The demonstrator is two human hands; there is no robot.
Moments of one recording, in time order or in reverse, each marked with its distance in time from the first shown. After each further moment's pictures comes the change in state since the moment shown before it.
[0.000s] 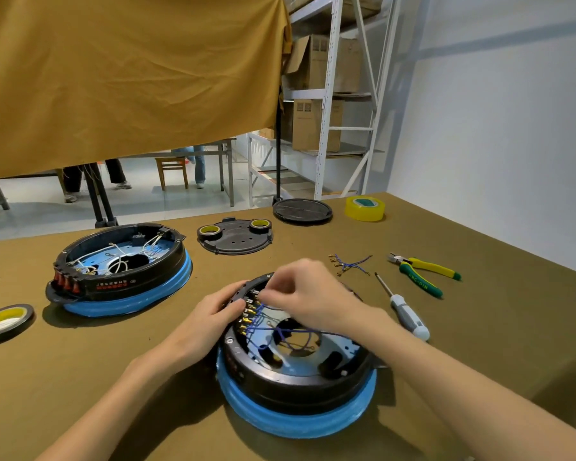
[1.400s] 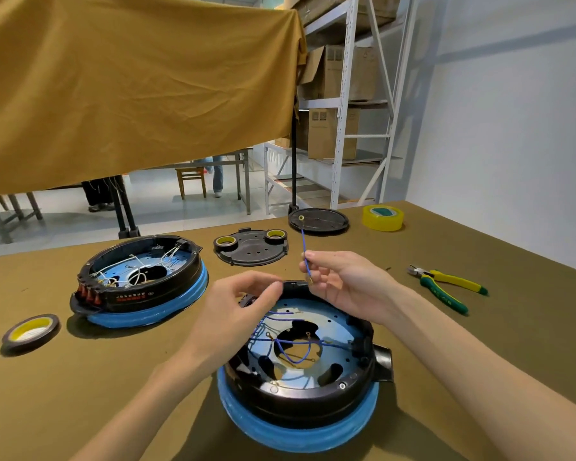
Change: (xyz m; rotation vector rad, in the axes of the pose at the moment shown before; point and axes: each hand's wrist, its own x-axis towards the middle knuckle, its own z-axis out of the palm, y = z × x) left_hand 0.001 0.041 0.006 0.116 0.351 0.284; right_hand 0.023 0.018 -0.036 1.334 -0.091 0.377
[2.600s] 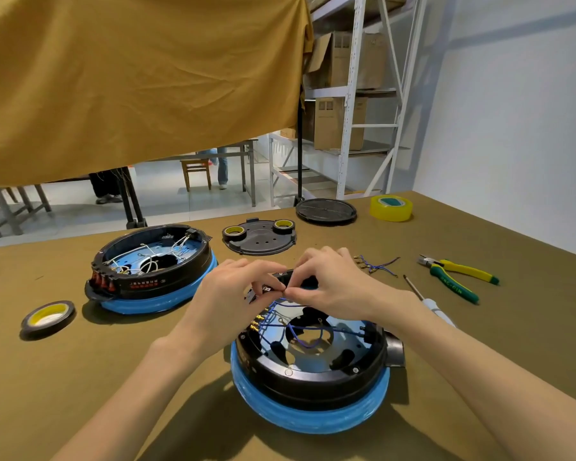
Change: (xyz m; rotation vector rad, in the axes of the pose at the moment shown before) left_hand 0.000 -0.010 -0.021 0.432 0.005 0.467; right_hand -0.008 0.016 0.029 -1.592 -0.056 -0.343
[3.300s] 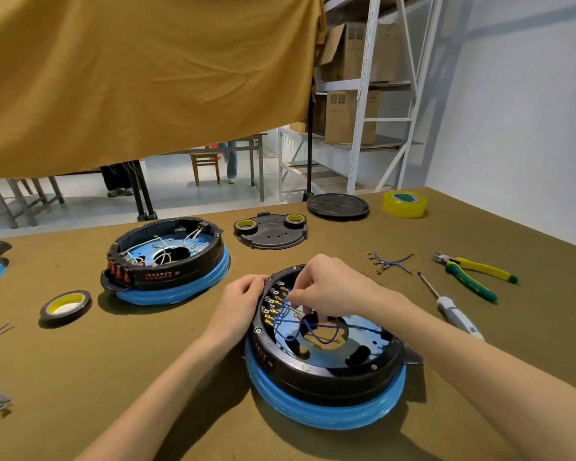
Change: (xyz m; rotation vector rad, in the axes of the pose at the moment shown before) left_hand -0.019 -0.032 0.040 -0.571 -0.050 -0.893; right_hand 0.022 -0.016 0.019 0.207 -0.163 0.268
